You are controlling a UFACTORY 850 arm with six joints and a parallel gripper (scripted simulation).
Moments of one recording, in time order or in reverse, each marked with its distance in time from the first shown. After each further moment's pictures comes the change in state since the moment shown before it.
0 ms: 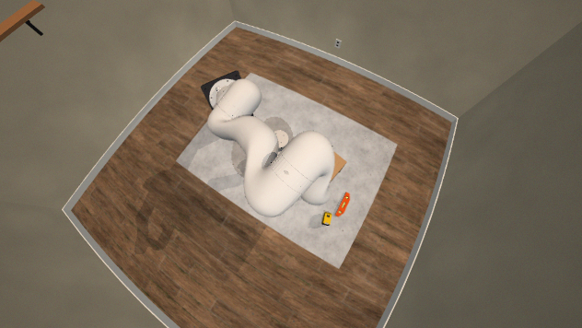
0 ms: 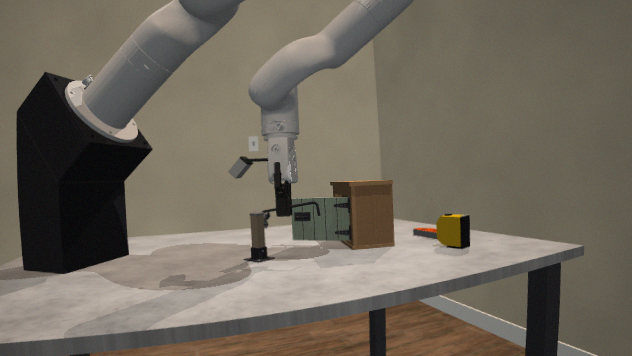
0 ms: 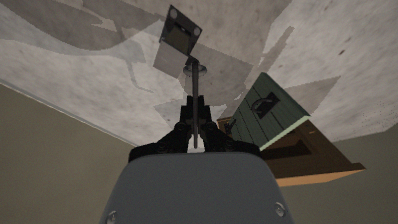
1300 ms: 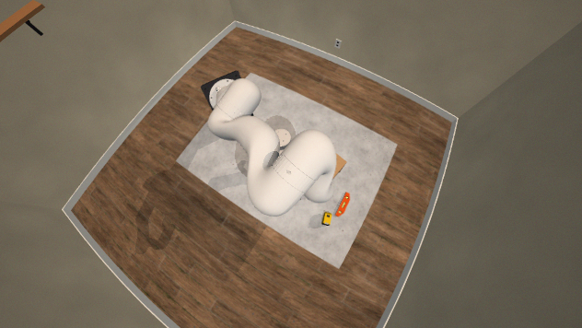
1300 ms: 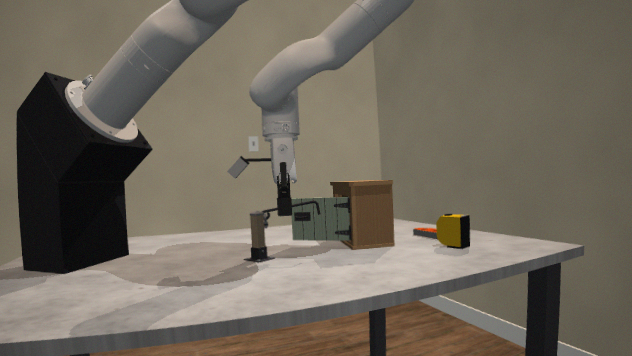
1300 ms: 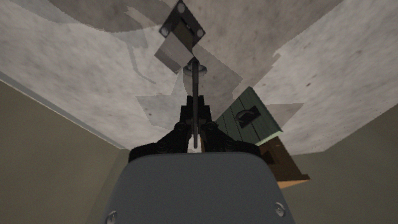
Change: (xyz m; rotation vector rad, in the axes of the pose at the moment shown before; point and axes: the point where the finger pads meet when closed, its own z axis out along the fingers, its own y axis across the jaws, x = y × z) arm 0.001 0.011 0.000 0.000 0.000 -0.254
